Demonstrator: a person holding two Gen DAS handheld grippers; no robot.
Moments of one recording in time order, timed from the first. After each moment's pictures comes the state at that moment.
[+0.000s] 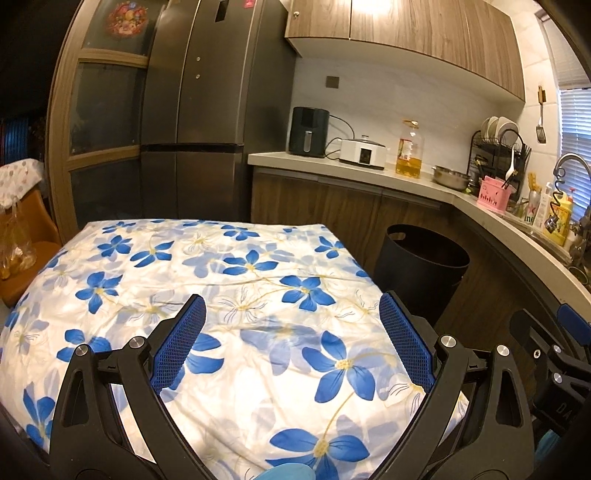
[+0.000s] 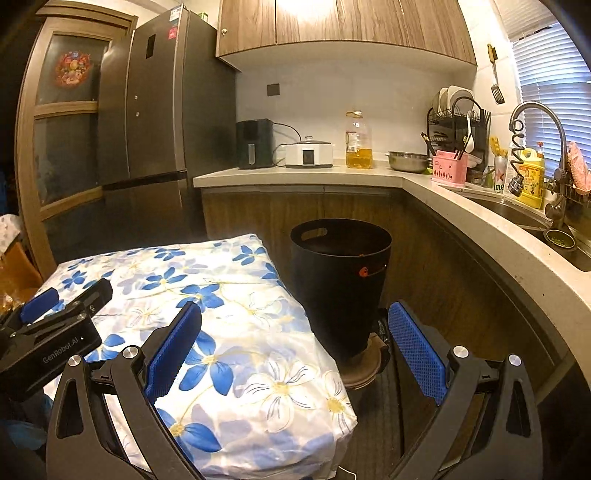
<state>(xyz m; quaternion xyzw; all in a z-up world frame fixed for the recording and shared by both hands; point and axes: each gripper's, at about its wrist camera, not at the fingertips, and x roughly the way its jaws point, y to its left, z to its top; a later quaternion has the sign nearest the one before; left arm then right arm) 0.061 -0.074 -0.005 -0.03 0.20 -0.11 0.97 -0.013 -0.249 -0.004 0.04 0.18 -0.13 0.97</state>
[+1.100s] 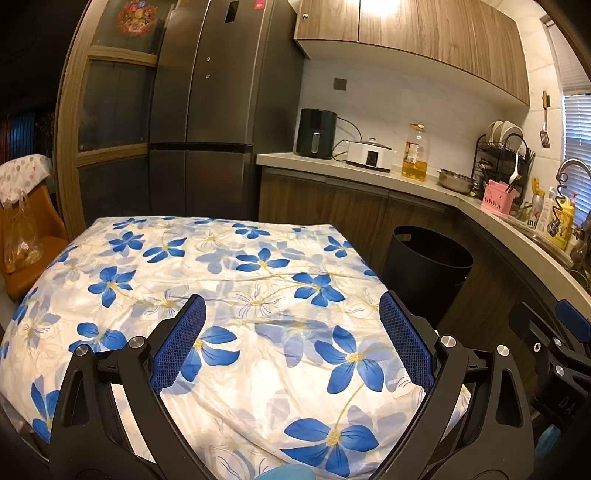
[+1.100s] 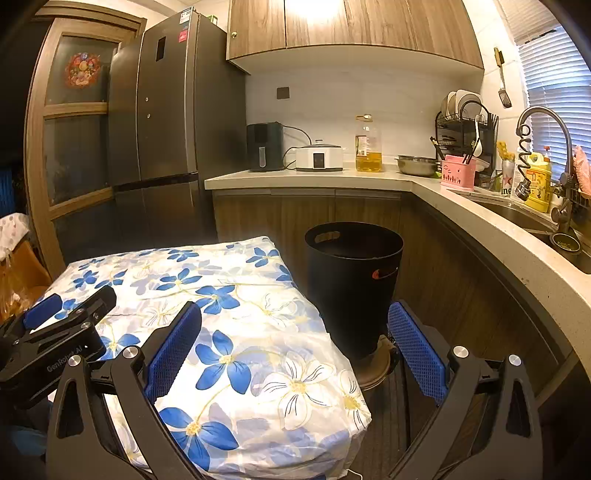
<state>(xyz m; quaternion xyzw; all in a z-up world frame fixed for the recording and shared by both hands) 0.051 -0.058 -0.005 -0.04 0.20 -0.10 0.97 -0.016 -0.234 0.000 0.04 0.18 -0.12 0.98</state>
